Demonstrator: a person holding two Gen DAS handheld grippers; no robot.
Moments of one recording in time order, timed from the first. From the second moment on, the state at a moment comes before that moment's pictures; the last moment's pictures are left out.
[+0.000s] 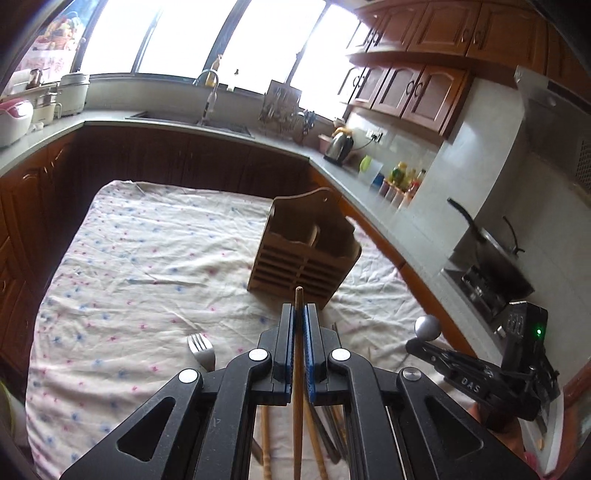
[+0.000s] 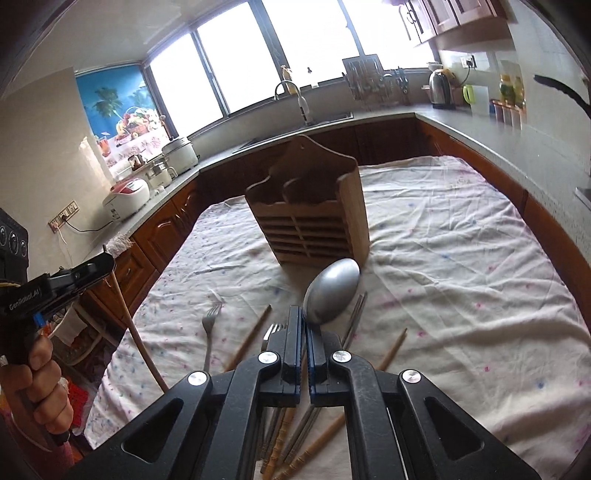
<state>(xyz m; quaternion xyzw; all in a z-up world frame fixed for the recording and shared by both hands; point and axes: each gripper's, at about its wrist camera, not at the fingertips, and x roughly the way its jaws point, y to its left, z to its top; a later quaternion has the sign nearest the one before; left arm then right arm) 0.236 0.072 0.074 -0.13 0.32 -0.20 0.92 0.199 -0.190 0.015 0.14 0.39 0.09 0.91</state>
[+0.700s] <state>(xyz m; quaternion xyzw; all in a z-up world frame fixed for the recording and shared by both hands) 0.210 0.072 0.099 -0.12 0.26 -0.20 0.94 0.200 -0.201 0.041 0.13 0.35 0.08 0.92</state>
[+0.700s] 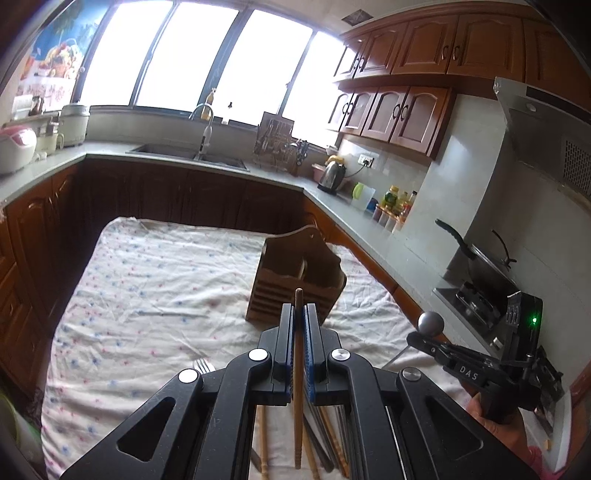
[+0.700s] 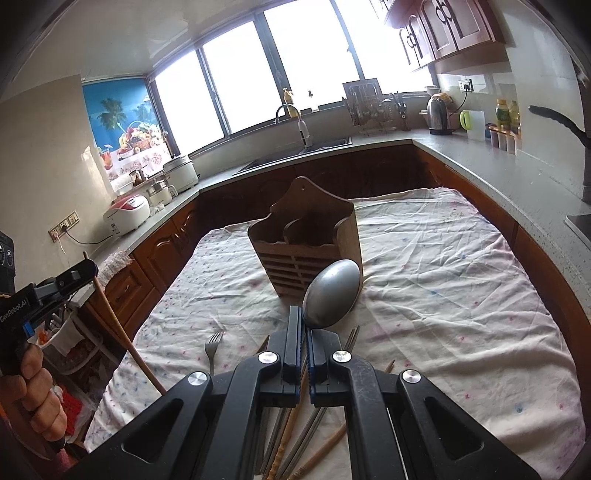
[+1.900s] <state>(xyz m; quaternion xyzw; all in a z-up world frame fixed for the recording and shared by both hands) 0.394 0.036 0.114 -0.16 0.13 -0.13 0.97 0.365 -0.226 0.064 0.07 0.29 0.02 0.95</state>
